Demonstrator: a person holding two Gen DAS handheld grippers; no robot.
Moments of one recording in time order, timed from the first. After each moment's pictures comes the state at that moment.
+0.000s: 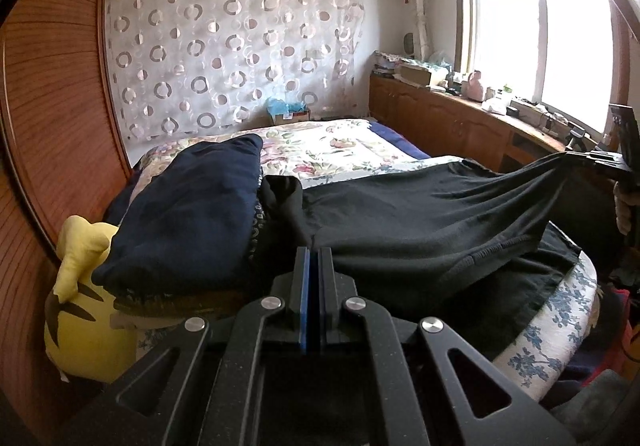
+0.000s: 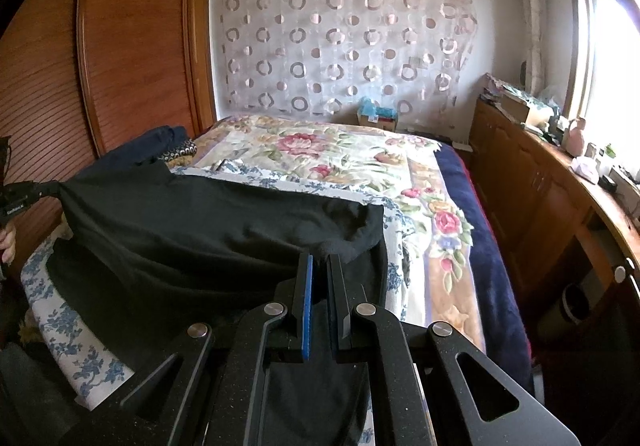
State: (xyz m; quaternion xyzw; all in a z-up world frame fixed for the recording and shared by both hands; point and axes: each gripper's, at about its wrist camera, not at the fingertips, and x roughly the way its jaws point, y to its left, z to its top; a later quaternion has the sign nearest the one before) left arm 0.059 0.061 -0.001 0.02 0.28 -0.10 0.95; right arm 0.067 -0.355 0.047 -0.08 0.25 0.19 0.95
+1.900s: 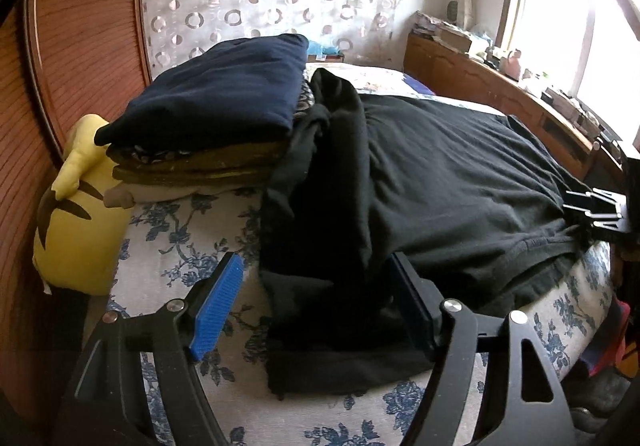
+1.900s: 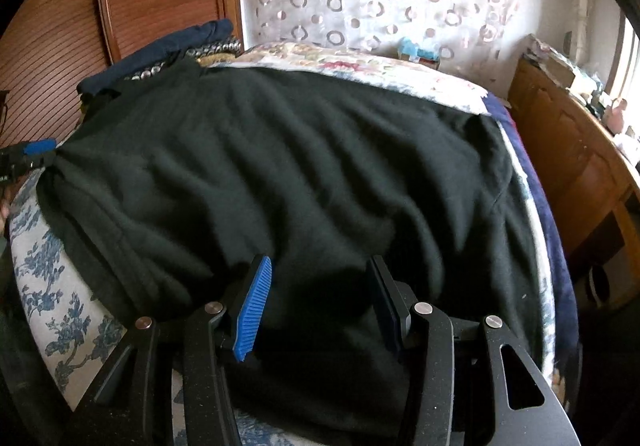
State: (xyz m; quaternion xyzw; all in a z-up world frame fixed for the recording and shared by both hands) left arm 0.045 0.091 -0.084 -0.03 0.37 -0.05 0.93; right arm 0.122 -0.249 -0.070 -0.12 0.36 0.22 0.90
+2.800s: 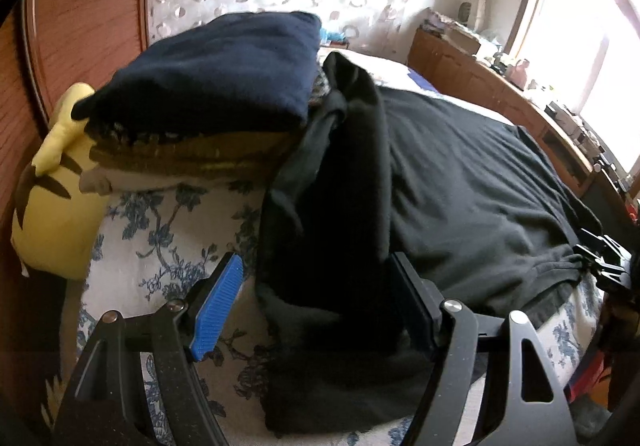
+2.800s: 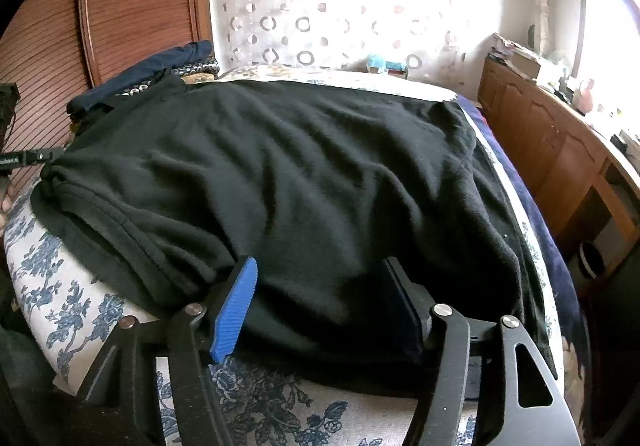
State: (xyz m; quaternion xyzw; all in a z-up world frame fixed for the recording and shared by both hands) left arm 0.076 0.101 -0.098 -0.08 0.41 -0.05 0.91; right arm 0.072 -0.261 -0.080 -0.08 0.32 0.18 0.93
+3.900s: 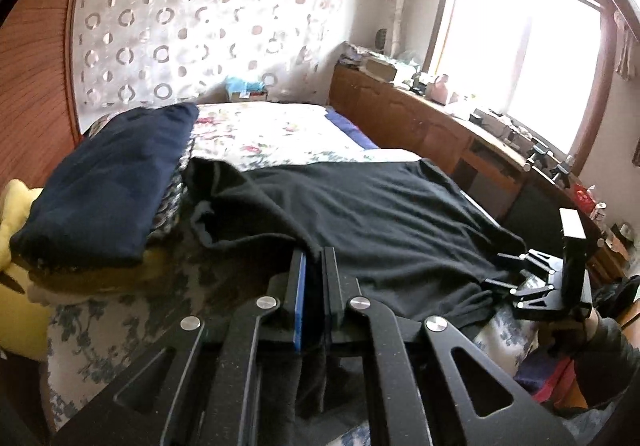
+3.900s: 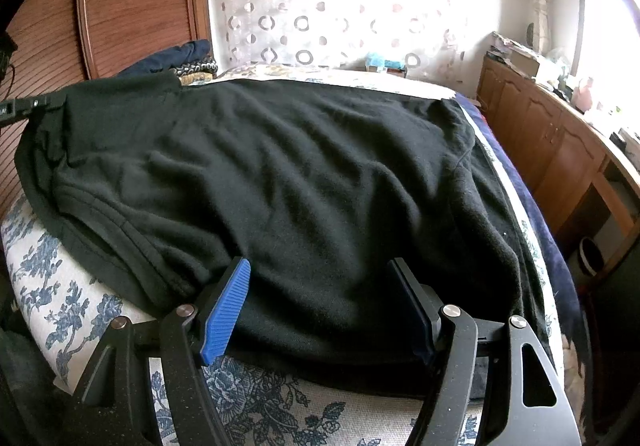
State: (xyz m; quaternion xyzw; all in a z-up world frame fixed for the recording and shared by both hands) left arm 0.077 0.028 -0.018 -0.05 0.31 -0.19 0.93; right arm 0.073 -0.264 -0.076 -0.08 0.33 0.19 0.92
